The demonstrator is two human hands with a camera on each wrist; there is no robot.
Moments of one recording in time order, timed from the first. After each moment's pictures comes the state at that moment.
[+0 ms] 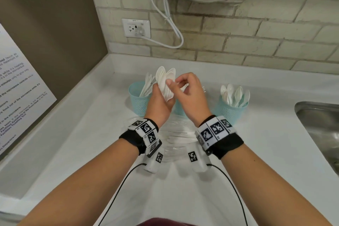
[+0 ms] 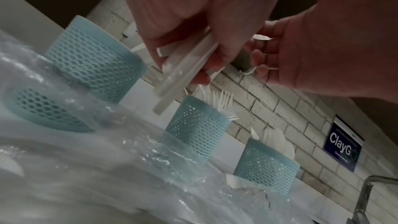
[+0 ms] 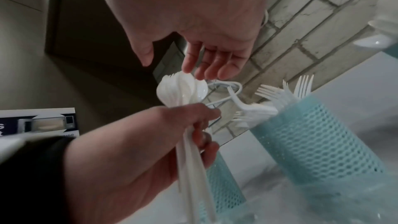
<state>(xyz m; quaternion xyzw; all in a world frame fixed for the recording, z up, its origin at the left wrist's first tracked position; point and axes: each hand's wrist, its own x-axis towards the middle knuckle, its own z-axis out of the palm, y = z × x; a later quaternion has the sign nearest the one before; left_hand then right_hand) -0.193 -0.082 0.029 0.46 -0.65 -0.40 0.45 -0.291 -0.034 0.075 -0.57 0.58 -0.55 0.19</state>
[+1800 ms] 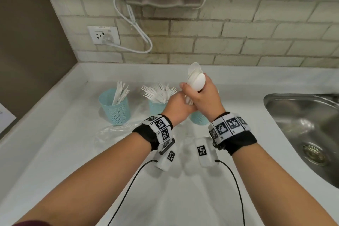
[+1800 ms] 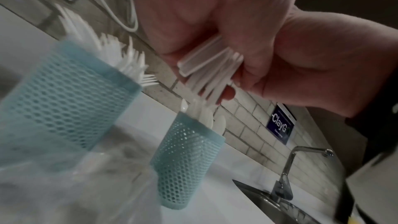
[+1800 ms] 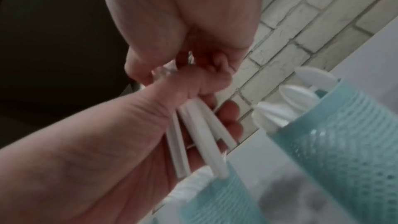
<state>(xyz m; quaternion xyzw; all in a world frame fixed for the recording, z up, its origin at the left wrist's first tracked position) -0.303 -0.044 0.060 0.34 -0.74 -0.47 0.33 -0.391 -0.005 0.087 -0.52 0.62 -0.57 0.17</state>
